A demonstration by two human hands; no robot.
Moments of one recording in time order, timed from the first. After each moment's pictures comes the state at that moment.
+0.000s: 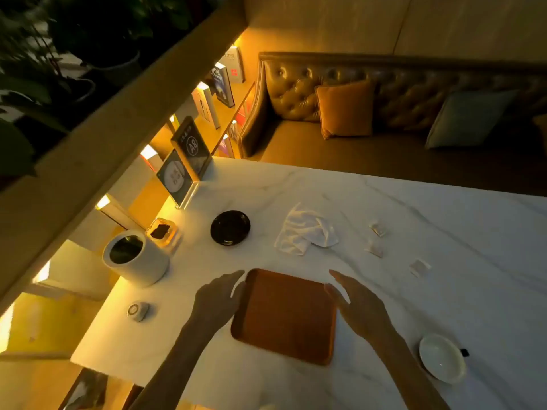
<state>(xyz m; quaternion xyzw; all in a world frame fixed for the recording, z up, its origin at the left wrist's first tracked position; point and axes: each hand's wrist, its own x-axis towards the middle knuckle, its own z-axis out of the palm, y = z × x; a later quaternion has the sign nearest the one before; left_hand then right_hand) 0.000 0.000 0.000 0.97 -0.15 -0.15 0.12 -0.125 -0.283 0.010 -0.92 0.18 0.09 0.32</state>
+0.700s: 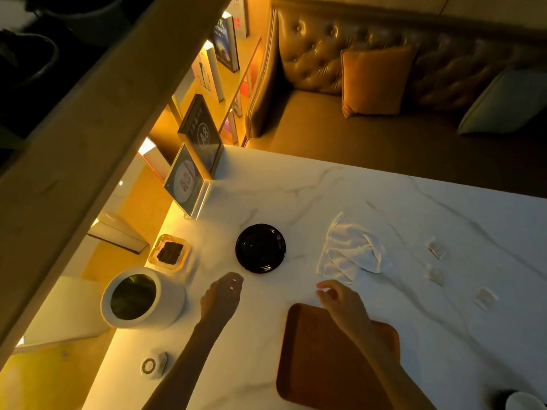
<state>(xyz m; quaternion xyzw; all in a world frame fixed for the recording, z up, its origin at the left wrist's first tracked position) 0.213 0.072 -0.107 0.95 -0.02 -0.23 0.23 0.091 -0.182 -0.094 -0.85 0.27 0.14 0.42</state>
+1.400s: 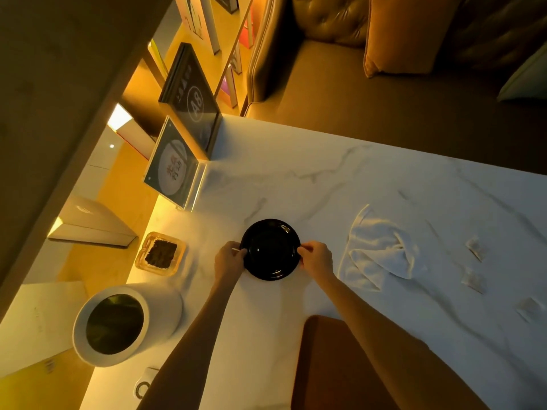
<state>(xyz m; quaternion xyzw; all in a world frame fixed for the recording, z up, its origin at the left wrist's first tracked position) 0.327 0.045 -0.226 0.86 0.14 -0.29 0.40 0.257 -0.152 -0.216 -0.78 0.41 0.14 0.46</state>
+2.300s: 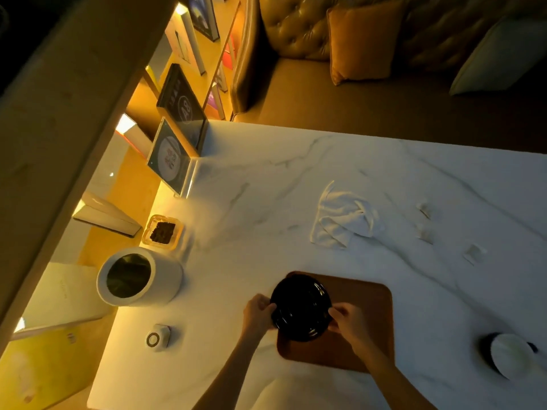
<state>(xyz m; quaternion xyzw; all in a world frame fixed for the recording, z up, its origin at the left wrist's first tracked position) 0.094 0.036 -0.158 0.78 0.17 -0.41 0.45 -0.024 -0.159 -0.174 -0.63 0.51 0.16 0.56</state>
